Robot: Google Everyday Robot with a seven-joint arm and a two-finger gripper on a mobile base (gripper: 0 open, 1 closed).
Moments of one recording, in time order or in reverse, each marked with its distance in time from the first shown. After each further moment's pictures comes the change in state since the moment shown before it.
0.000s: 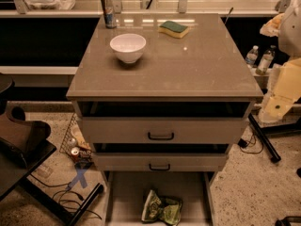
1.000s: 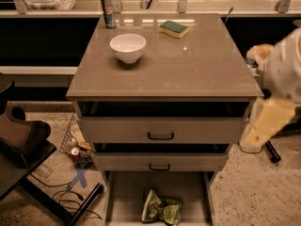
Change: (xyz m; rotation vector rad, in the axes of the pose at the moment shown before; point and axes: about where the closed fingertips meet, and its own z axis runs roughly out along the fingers) arm -0.004 0.031 0.041 0.055 -0.120 -0.011
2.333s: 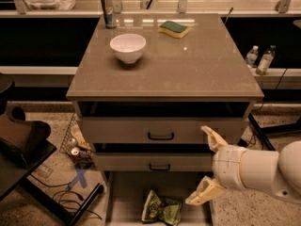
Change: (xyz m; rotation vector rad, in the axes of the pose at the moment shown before) arm 0.000 0.112 0.196 0.028 -0.456 0.015
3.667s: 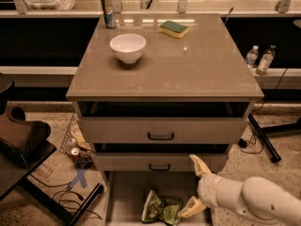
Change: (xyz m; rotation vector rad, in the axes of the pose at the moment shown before) arm 0.124 0.044 0.129 0.004 -0.057 -0.024
